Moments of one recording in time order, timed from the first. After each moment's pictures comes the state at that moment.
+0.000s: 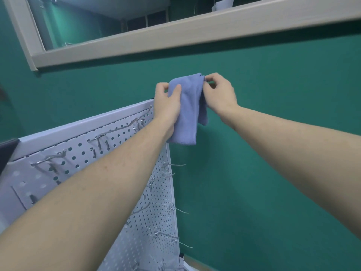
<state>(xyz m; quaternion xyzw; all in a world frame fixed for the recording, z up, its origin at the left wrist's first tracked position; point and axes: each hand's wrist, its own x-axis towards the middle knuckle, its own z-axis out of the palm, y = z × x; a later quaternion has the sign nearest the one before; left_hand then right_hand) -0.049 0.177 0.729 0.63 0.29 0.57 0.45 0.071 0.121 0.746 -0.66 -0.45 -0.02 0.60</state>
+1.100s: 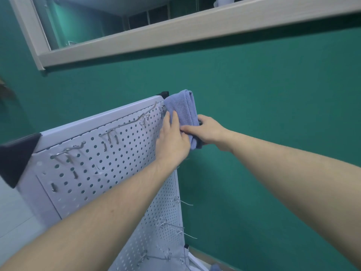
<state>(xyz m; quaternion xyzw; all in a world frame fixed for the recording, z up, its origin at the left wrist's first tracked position) -0.083 0.150 0.647 0.82 0.41 0.37 0.13 0.047 0.113 0.671 -0.65 -0.53 0.23 0.48</state>
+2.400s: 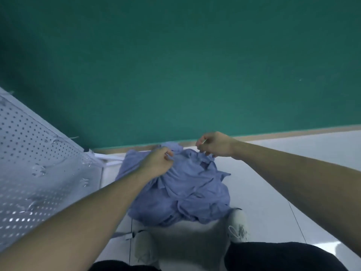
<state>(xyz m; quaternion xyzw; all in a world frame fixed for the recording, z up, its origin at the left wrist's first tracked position) 0.035 -0.061 0.201 0.88 0.26 -0.10 0.38 0.175 -0.238 0.247 -0.85 -0.22 0.38 0.29</state>
